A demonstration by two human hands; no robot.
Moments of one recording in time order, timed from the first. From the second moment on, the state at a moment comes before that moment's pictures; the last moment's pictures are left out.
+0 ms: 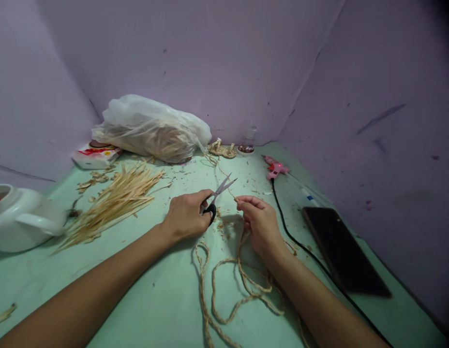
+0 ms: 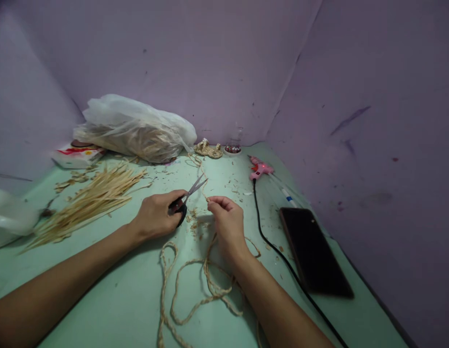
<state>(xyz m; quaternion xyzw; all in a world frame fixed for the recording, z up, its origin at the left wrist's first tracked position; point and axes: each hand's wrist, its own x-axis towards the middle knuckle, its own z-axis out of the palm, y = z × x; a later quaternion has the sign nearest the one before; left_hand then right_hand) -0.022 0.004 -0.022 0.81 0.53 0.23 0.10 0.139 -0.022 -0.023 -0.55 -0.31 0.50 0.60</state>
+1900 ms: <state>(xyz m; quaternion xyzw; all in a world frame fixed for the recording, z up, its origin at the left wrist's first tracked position) 0.013 -0.015 -0.019 0.41 0.53 0.42 0.62 0.131 -0.024 -0.032 -0.41 -0.27 0.67 0.55</state>
